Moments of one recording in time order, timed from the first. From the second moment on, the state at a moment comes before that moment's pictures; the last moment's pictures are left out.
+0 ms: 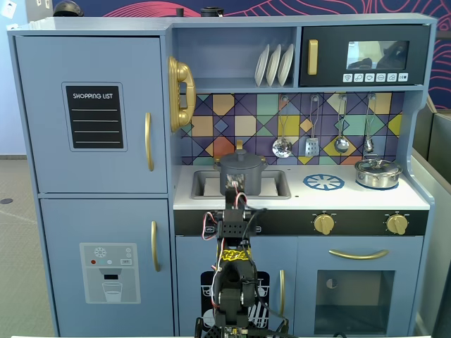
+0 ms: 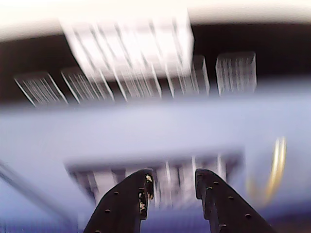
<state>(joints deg) 1.1 178.0 142.6 63.6 -94.6</state>
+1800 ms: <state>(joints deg) 2.5 122.0 112.3 7.0 -90.8</state>
